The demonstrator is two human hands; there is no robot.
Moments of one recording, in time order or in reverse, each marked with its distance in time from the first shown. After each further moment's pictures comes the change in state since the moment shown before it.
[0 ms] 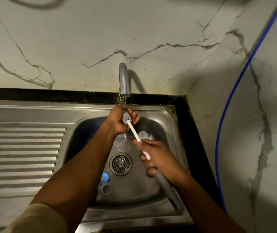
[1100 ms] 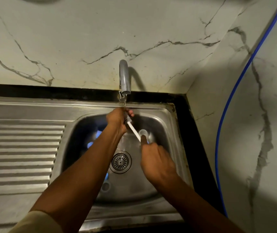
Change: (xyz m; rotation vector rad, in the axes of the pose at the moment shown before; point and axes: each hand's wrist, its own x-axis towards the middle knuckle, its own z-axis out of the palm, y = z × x) left_hand 0.024 -0.012 -0.008 0.041 0.192 0.151; right_hand -0.002 0.011 0.011 -1.385 0.364 -0.284
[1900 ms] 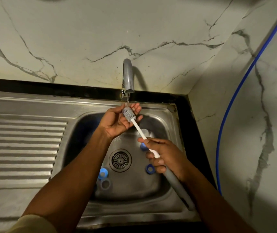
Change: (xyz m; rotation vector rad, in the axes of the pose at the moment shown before) left_hand -0.027 0.008 -0.034 -0.262 -0.459 -0.182; right_hand 0.002 0.027 -0.020 1.559 -0.446 0.329
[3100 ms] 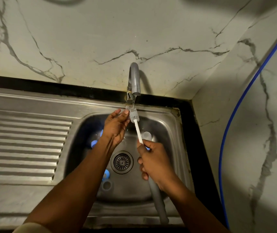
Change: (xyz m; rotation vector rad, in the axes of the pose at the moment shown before) left_hand 0.000 -0.014 -0.019 0.037 0.195 0.469; right_hand 0.002 0.016 0.050 -0.297 0.229 -0.210
